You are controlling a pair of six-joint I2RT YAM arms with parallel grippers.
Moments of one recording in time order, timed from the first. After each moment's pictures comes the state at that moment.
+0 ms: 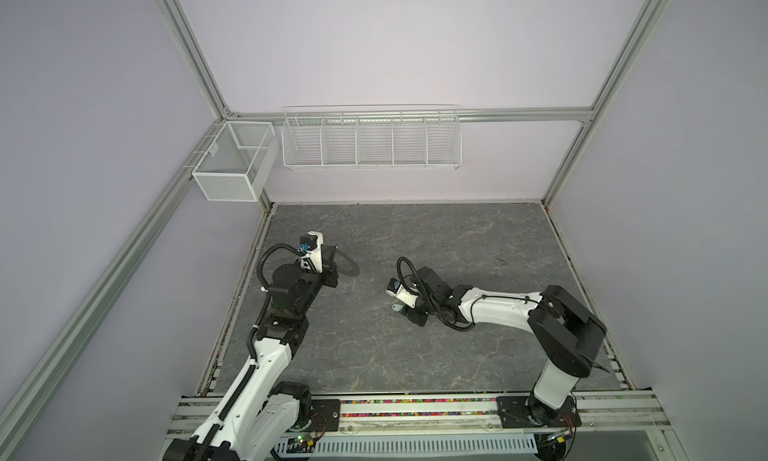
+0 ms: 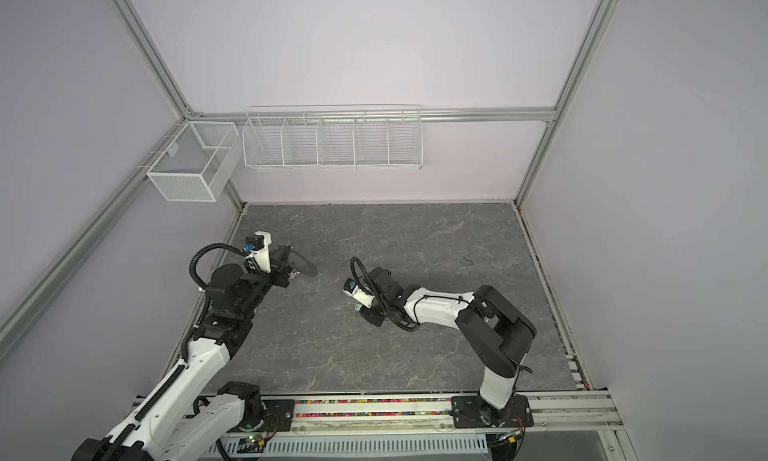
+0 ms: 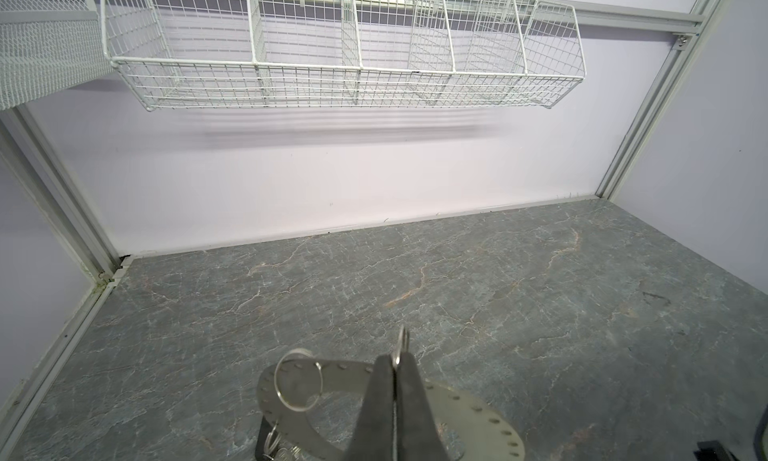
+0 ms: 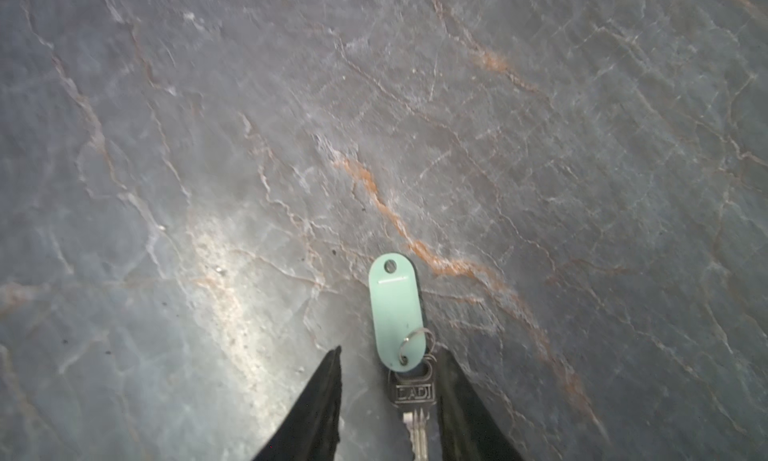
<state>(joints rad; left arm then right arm) -0.23 0.88 0.55 0.23 0.16 -0.05 0.90 1.76 1.00 -0.13 -0.11 -0.21</state>
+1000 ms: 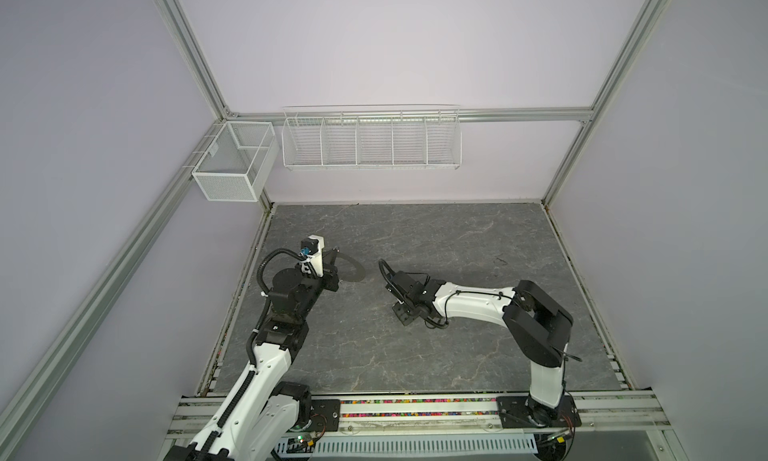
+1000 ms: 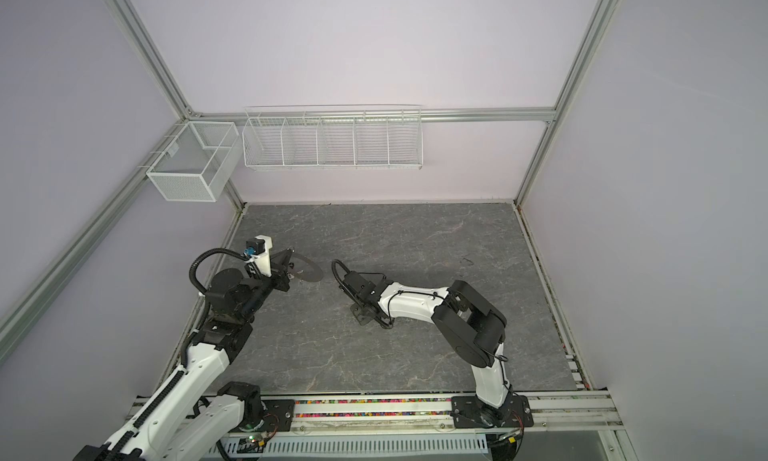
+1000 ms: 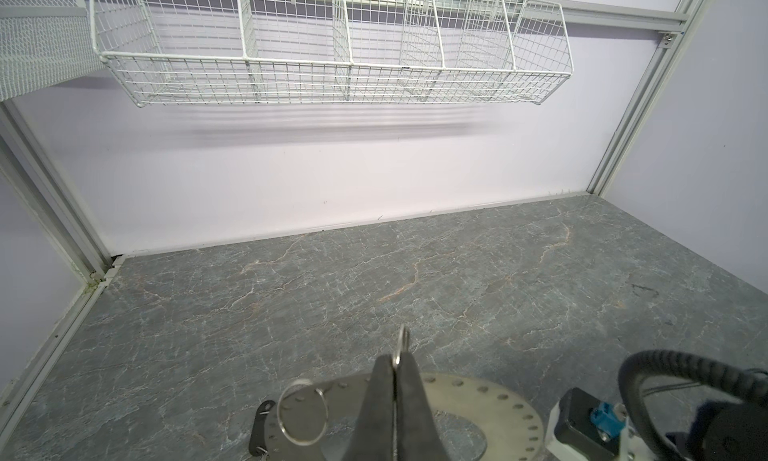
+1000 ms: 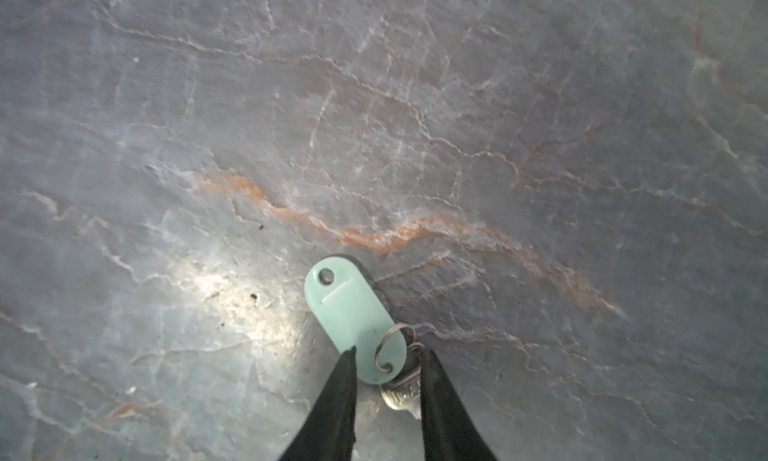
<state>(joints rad) -0.24 0.85 0.52 0.23 0.17 -0.05 0.97 1.93 1.25 -0.47 0.20 0.26</state>
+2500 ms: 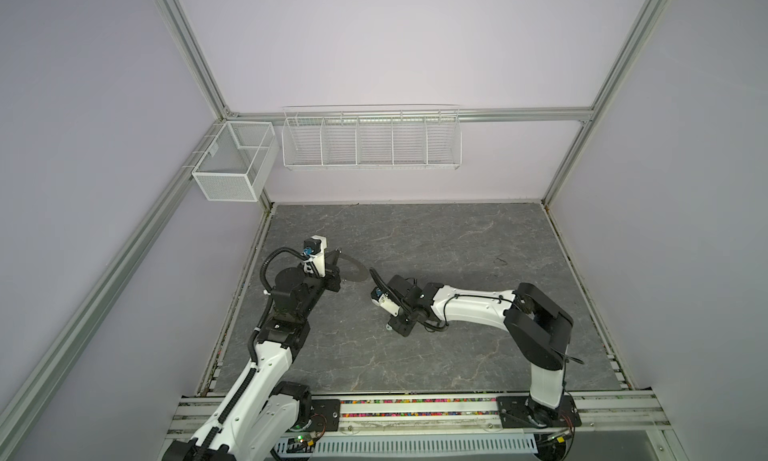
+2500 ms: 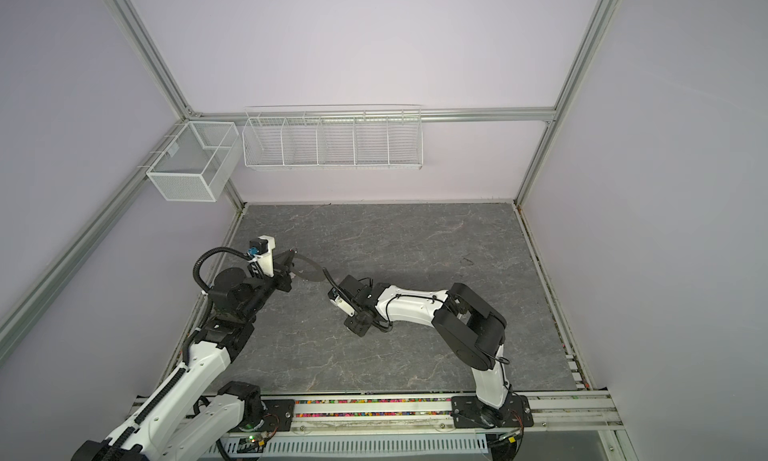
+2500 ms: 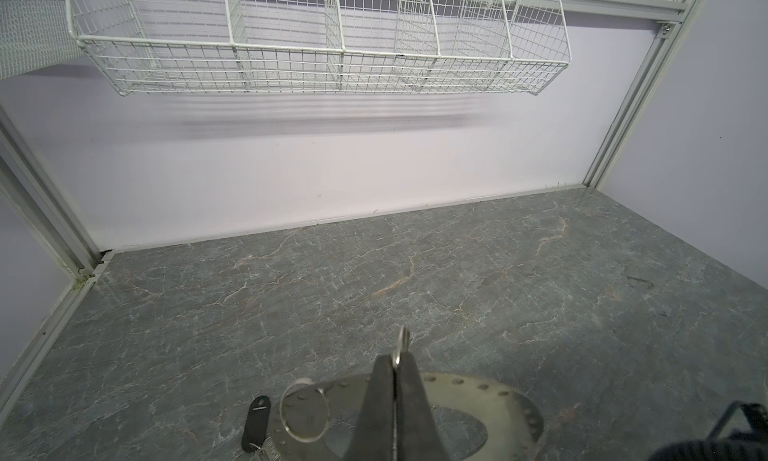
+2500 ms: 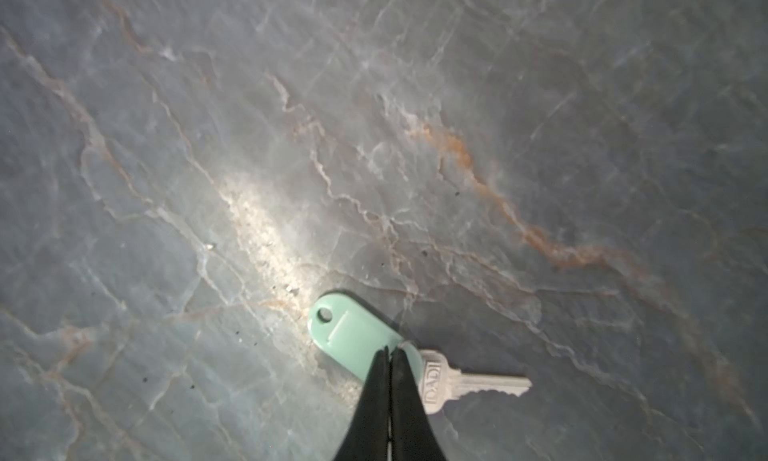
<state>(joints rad) -0.25 0.86 0.52 0.23 0.17 -0.05 1.01 1.91 1.23 -0.49 -0.02 -0.04</state>
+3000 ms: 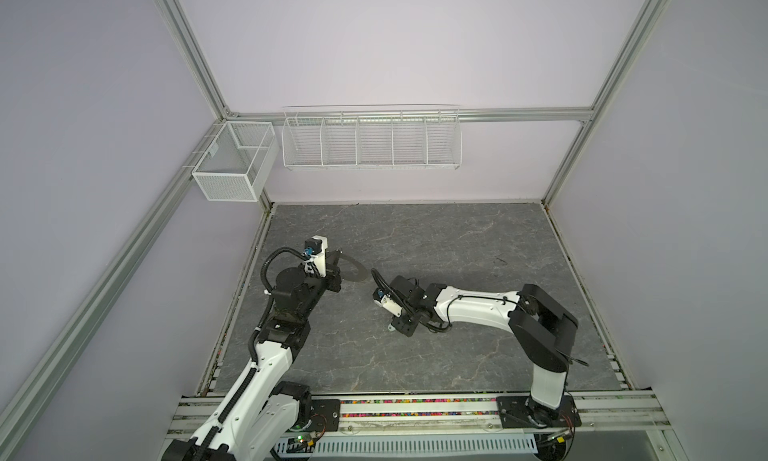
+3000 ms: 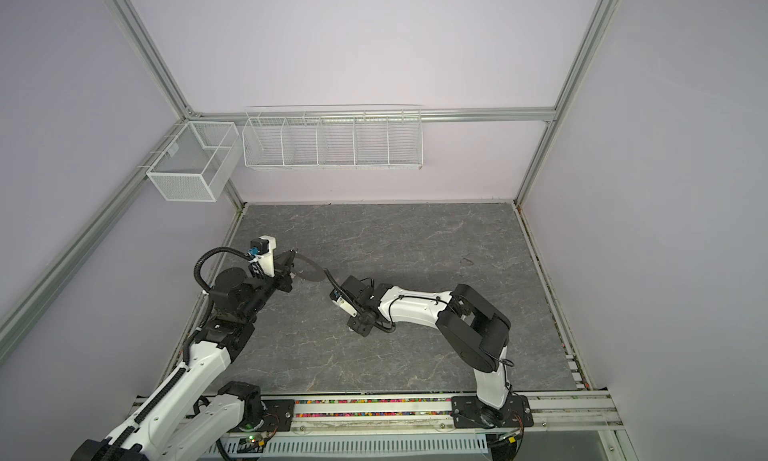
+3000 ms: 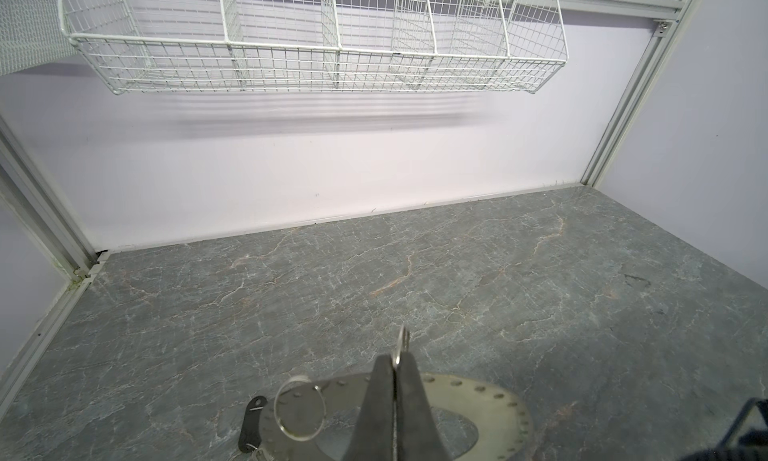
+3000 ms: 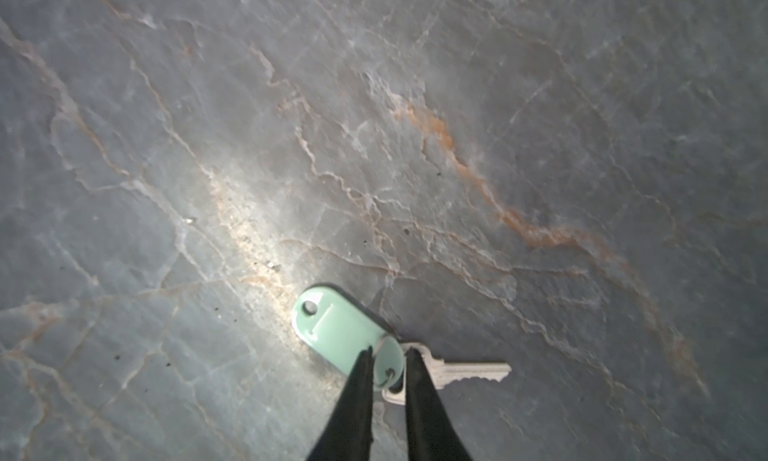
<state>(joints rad) -0.26 0.87 0.52 0.23 0.17 -0.05 1.01 1.89 1.22 -0.49 0.05 -0.07</state>
